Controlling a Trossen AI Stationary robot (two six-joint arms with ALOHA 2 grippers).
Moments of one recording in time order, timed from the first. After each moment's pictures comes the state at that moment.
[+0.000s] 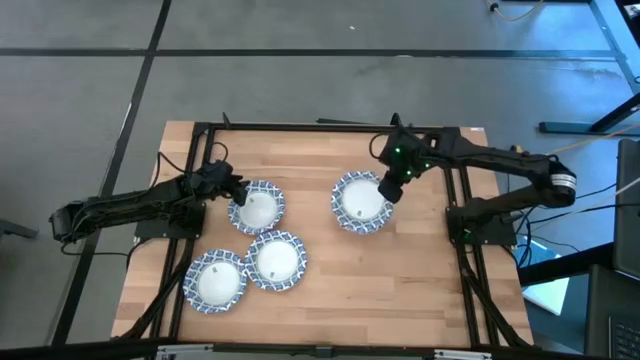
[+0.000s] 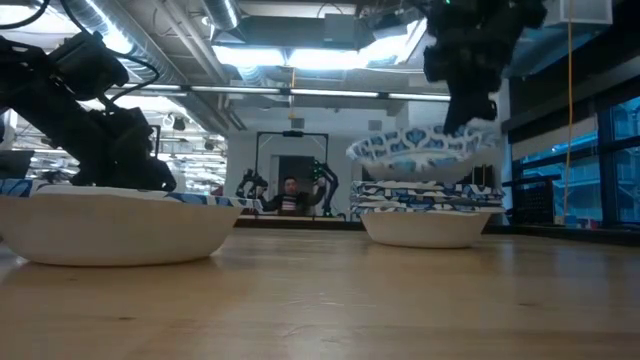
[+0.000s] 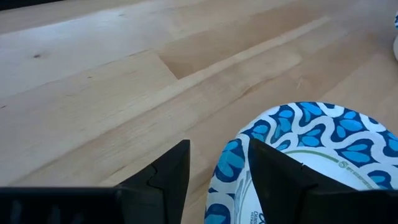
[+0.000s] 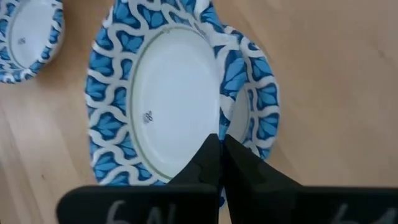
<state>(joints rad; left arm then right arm) 0.47 0.52 0.08 -0.22 -0.21 -0.46 -0.37 1.27 1.02 -0.82 -0.18 0.25</state>
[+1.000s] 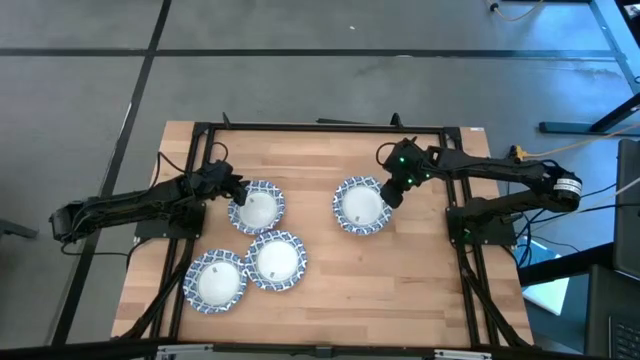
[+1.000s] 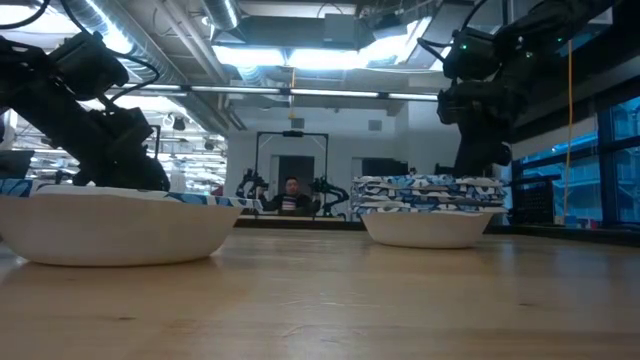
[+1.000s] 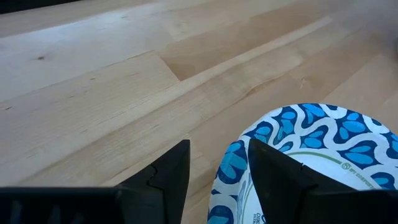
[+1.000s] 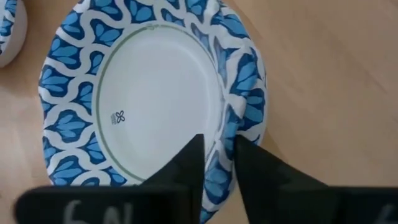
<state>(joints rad) 0.47 0.52 0.08 -0.22 -0.22 -0.46 -0.44 1.22 0.71 -0.51 -0.21 0.25</state>
